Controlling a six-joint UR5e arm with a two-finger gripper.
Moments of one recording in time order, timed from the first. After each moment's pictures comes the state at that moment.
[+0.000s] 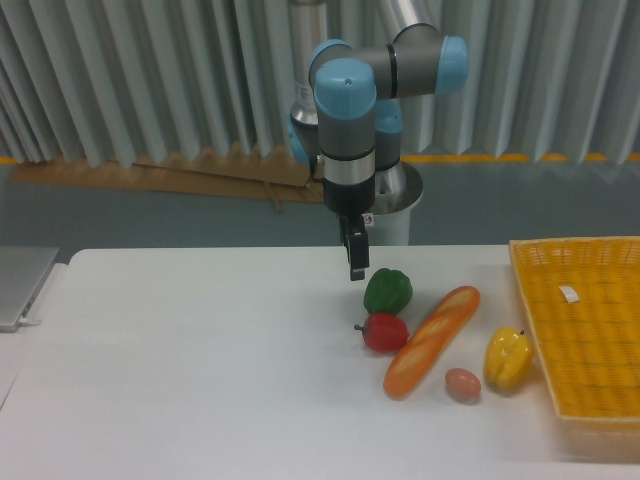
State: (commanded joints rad) arm 2.30 -1.61 -1.66 -1.35 1.57 1.54
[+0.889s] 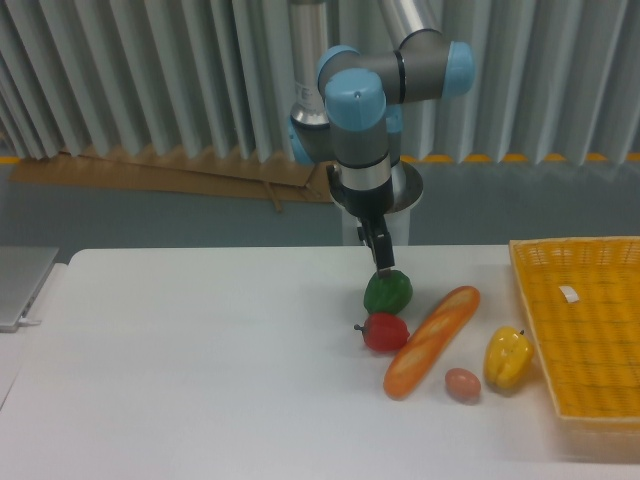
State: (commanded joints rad) arm 2.33 -1.60 -1.75 -1.37 1.70 1.37
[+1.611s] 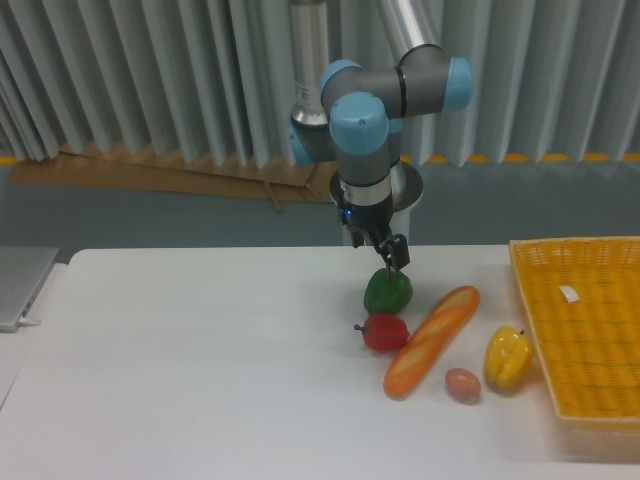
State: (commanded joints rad) arm 2.37 -1.60 -1.82 -1.40 1.67 1.00
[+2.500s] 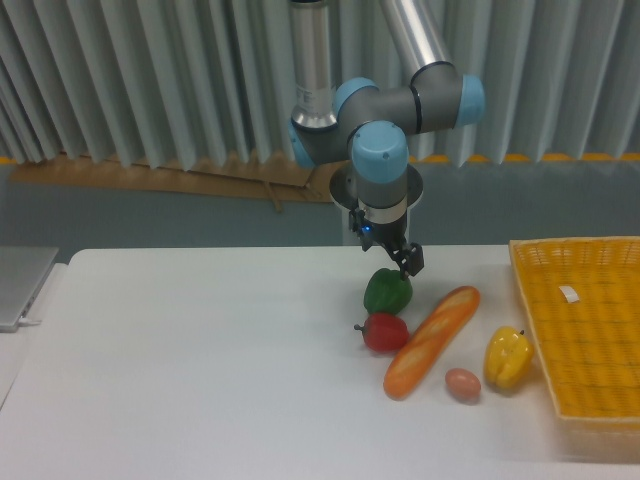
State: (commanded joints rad) arm 2.39 -1.65 -1.85 -1.42 1.68 1.02
